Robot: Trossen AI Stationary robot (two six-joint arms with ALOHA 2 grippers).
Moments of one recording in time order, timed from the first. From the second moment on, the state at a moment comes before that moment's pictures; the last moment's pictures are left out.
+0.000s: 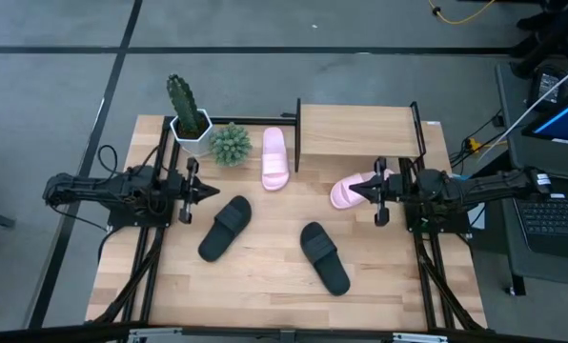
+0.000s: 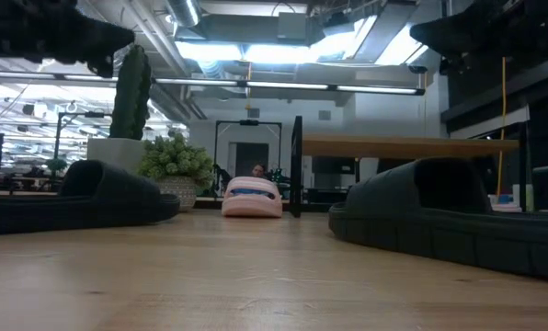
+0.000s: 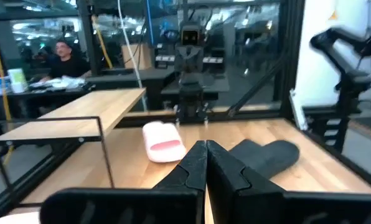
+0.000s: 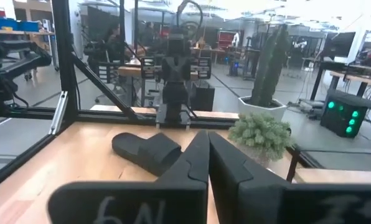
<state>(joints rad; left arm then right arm) -0.01 0.20 0.17 0.05 -0.03 0.06 0.08 0.57 0.23 0.42 0.14 -0.11</state>
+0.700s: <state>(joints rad) 0.03 0.74 0.45 0.00 -0.23 0.15 0.08 0.69 0.23 0.42 0.14 -0.09</state>
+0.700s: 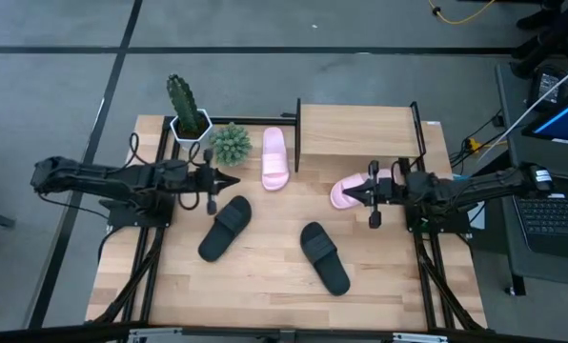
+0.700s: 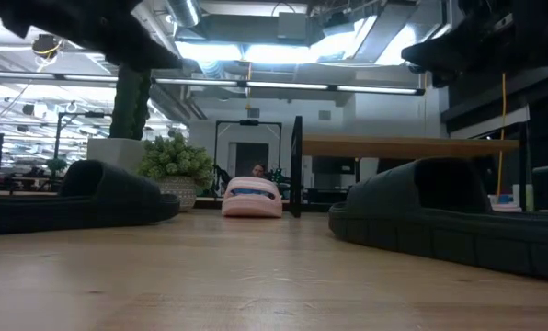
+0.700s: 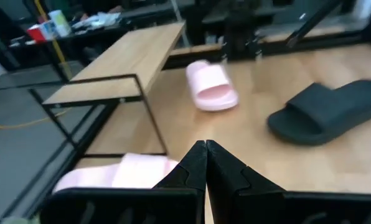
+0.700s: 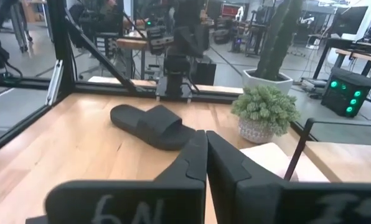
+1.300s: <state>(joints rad) 0.04 1.05 0.50 0.13 -0.30 0.38 0.08 0.80 0.23 0.44 0.14 -0.14</state>
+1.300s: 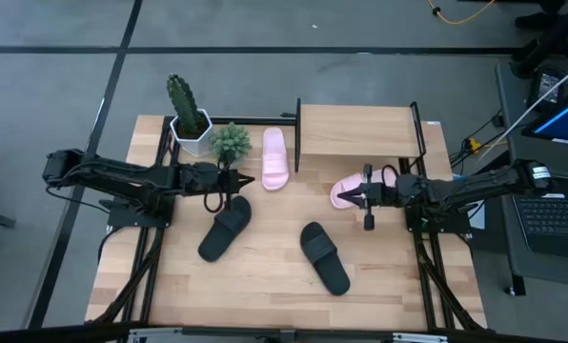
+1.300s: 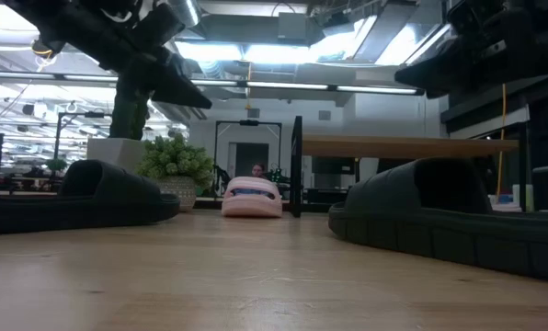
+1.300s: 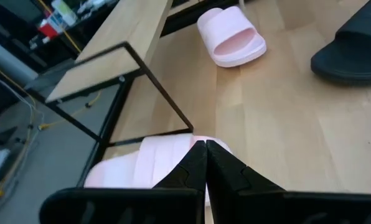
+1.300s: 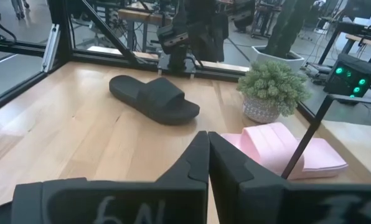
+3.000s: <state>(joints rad) 0.13 1.48 0.49 0.44 -0.35 0.40 0.08 0.82 0.23 0.46 0.14 -0.06</state>
